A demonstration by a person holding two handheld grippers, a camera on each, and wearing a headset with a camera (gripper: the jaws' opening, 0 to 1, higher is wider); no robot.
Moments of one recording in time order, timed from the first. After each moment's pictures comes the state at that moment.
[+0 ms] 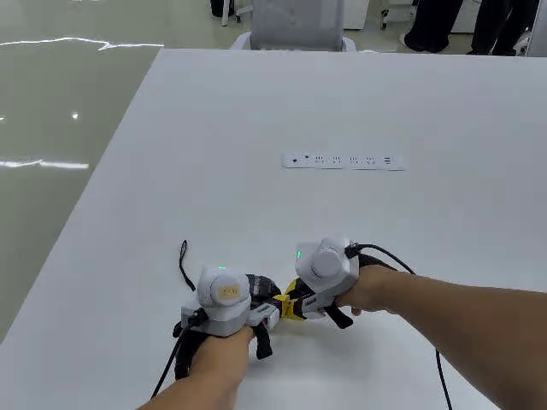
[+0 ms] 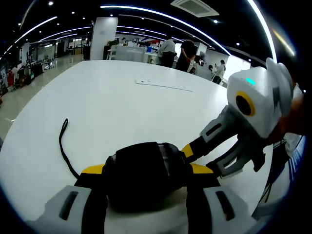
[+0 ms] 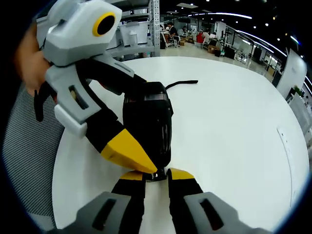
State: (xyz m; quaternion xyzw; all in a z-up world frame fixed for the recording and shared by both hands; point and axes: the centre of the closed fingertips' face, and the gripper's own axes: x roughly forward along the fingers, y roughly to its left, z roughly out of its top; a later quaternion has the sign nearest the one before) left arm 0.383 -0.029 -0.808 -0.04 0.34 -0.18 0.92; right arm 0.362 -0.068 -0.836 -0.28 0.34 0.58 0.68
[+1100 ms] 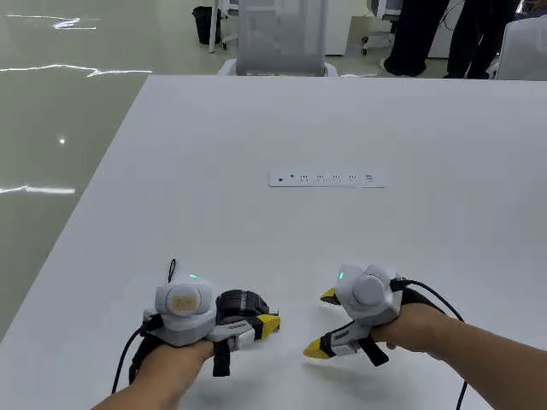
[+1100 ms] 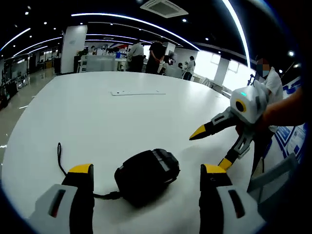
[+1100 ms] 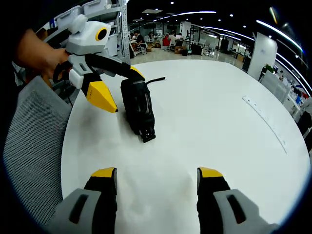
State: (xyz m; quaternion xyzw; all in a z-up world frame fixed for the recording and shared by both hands) left arm 0.375 -0.016 -0.774 0.01 0.29 -0.32 0.90; right arm 0.341 -0.146 -0.810 -0.21 0.34 0.47 0.78
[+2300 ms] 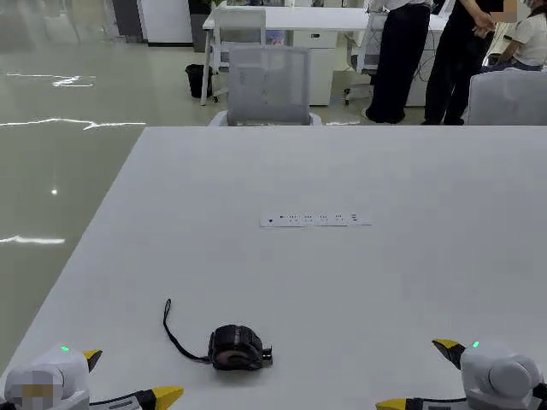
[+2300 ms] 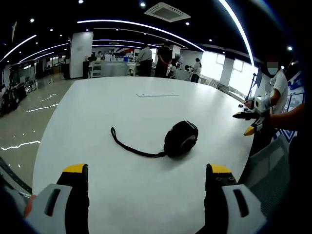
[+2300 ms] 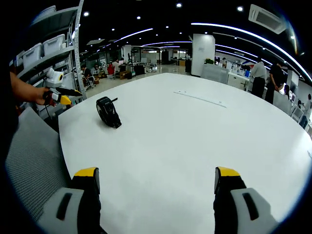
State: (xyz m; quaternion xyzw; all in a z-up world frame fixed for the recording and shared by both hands) left arm 0.322 0.119 -0.752 0.01 0.29 -0.28 0.92; right arm 0.271 -0.285 -0.766 -0.08 0.29 0.28 0.91
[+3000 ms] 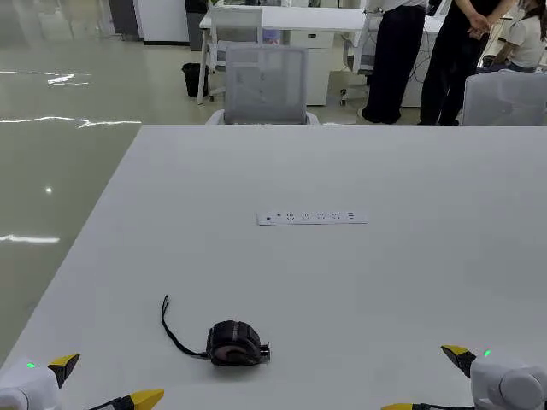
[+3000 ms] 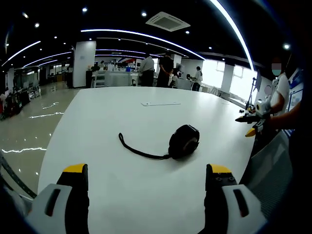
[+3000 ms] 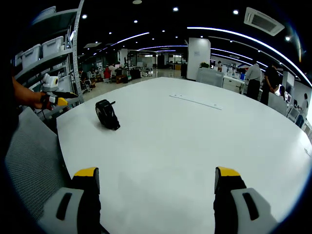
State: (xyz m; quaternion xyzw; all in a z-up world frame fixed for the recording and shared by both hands) left arm 0.313 0.136 -0.742 0.01 0.23 -0.27 0.93; right arm 0.265 -0.290 -0.759 -0.08 0.27 0.26 0.92
